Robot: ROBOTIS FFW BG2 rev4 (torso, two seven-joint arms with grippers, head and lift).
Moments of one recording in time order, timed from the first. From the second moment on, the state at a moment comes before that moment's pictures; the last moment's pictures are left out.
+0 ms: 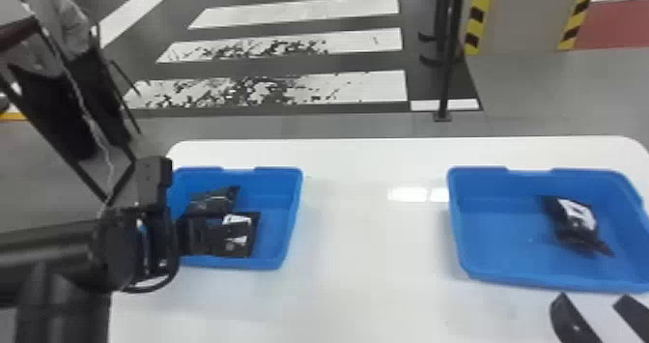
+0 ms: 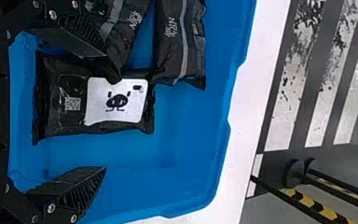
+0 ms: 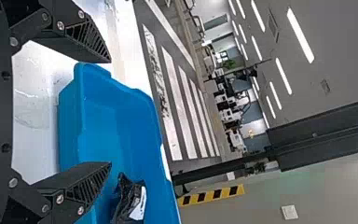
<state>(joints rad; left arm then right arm) -0.02 0.19 0.33 -2.00 0.14 1.42 -0.31 0.81 -0.02 -0.14 -2.15 -0.36 0.04 0.39</state>
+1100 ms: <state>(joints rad) -0.12 0.21 0.25 -1.79 0.13 1.46 -0.35 0.80 -0.02 -0.13 -2.12 -0.41 0.08 0.40</state>
